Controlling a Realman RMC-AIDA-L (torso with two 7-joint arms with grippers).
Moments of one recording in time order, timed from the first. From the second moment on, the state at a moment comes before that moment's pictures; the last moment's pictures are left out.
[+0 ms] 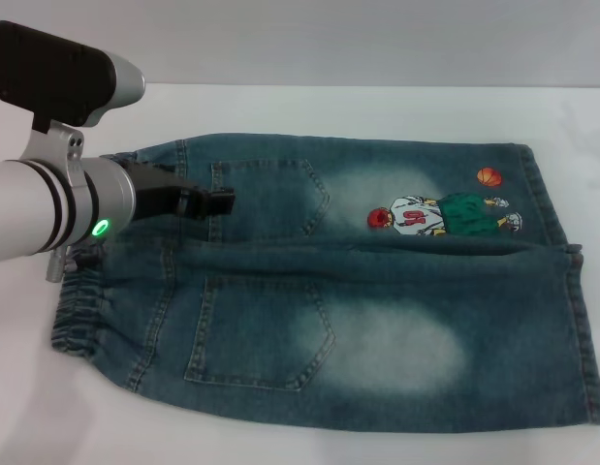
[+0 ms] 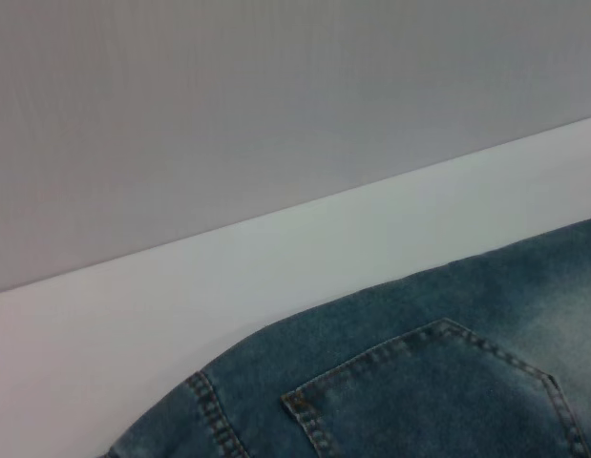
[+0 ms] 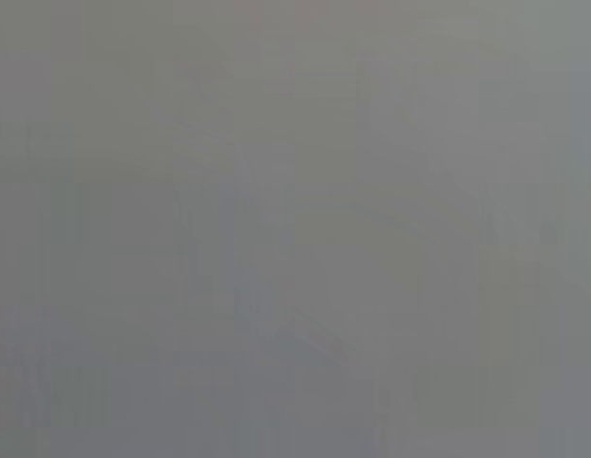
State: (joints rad) left arm -0.25 -2.07 -1.40 -1.52 2.70 -0.81 0.19; right arm 0.60 2.08 -0.69 -0.26 2.42 0.93 -2.77
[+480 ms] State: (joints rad) left arm -0.26 -2.07 -1.39 -1.50 2.70 -0.81 0.17; right arm 0.69 2.09 -0.71 -0.40 2.60 0.31 -2.66
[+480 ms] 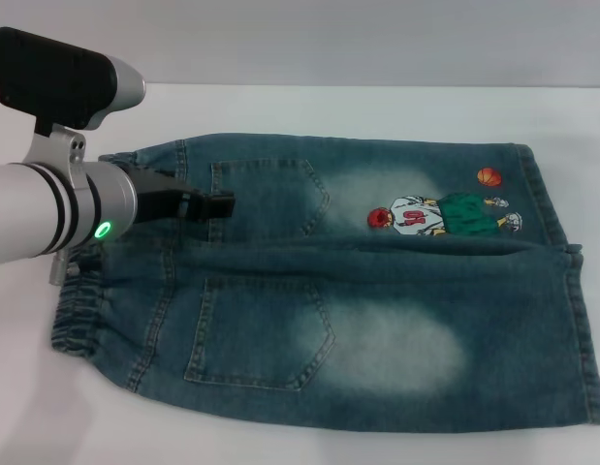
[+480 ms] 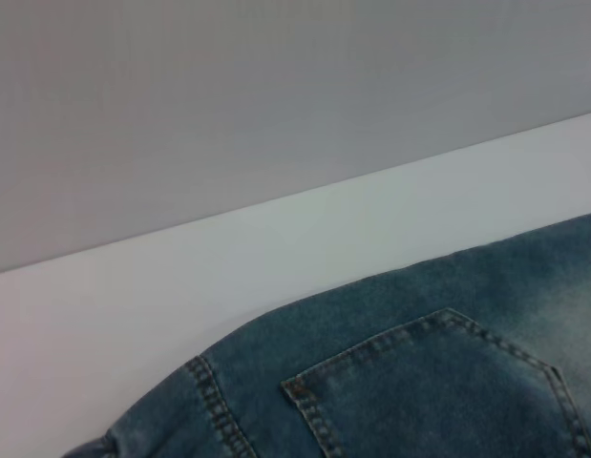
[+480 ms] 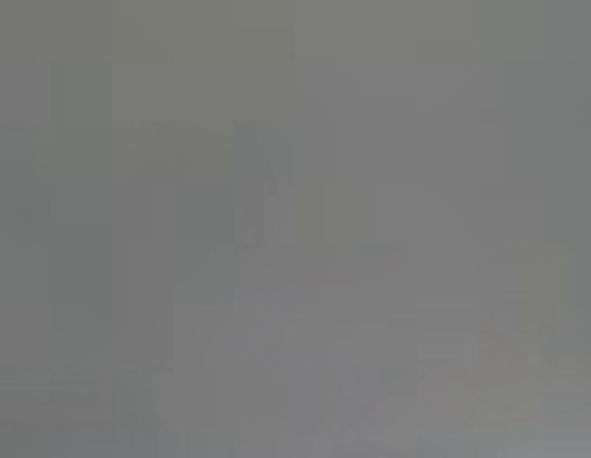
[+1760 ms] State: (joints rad) left arm -0.31 -2.06 -1.38 -1.46 2.70 -0.80 0.14; right arm 0.59 2.09 -0.60 -0.46 2.85 0.20 -2.76
